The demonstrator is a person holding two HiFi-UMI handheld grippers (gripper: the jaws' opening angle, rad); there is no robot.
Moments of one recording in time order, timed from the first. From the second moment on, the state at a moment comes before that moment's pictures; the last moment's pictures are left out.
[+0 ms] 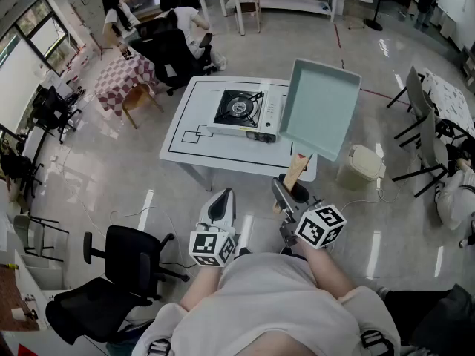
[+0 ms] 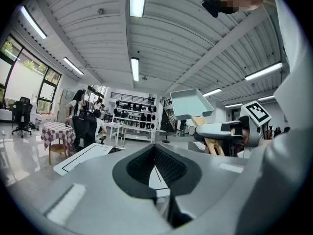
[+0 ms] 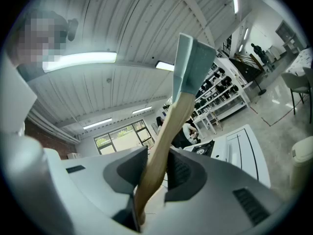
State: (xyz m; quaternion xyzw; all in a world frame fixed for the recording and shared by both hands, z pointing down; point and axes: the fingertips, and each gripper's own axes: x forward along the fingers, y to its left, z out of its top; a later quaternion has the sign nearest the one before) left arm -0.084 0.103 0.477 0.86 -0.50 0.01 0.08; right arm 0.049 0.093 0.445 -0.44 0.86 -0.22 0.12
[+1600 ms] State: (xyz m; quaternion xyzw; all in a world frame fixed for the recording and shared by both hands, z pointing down) left arm -0.052 0.092 0.481 0.81 -0.57 0.01 0.09; right arm 0.064 0.066 0.450 -0.34 0.91 -0.21 0.09
